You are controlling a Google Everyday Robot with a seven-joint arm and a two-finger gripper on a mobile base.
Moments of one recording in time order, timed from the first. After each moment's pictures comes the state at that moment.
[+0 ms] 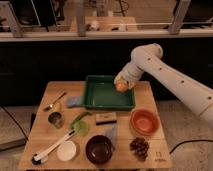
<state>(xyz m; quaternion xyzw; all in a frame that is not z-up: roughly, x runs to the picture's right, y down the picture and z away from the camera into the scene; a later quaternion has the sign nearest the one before) 0.107 -0.019 0.777 -0.09 -0.24 -0.56 0.79</state>
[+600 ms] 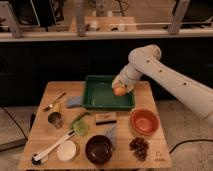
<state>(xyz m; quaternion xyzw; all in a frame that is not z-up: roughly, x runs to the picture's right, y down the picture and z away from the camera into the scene) 0.089 0.004 0.748 -0.09 -0.25 -0.59 0.76</state>
